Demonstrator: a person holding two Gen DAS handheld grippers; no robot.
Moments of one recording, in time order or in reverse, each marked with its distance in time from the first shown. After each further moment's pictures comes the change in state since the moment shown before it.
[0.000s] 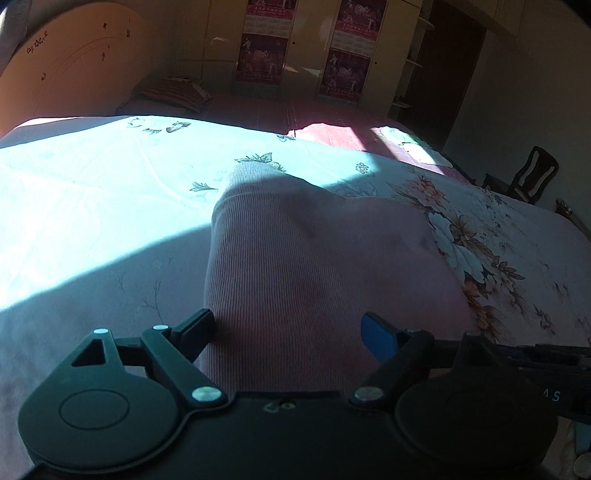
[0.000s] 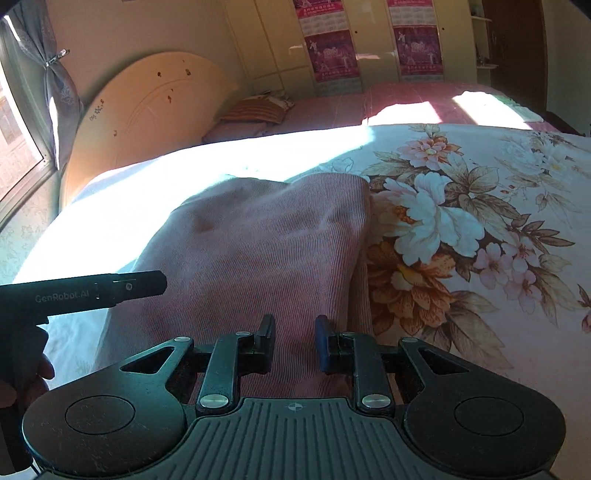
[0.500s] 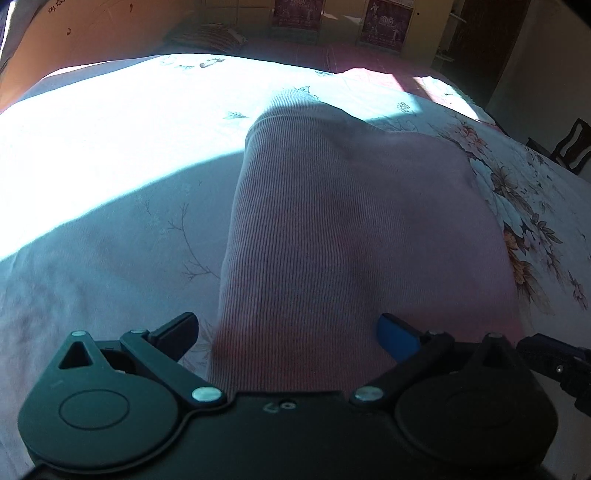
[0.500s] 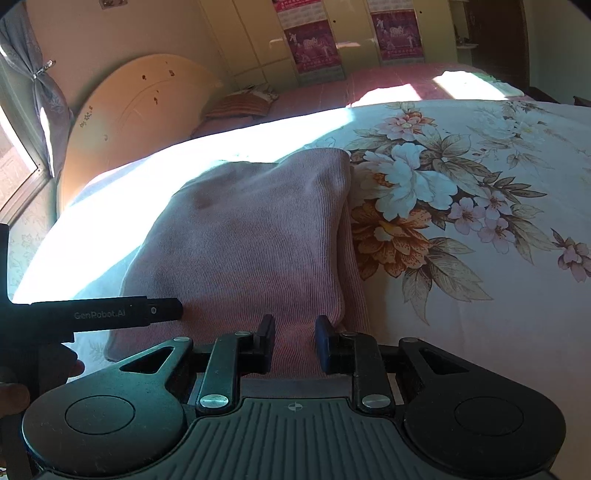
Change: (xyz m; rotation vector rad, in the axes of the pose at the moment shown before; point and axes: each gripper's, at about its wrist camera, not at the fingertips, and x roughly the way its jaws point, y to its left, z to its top) left arm 0.013 -0.001 -0.016 -0.047 0.199 0.133; right arm -0.040 0.001 -0.018 0.084 0.015 0.025
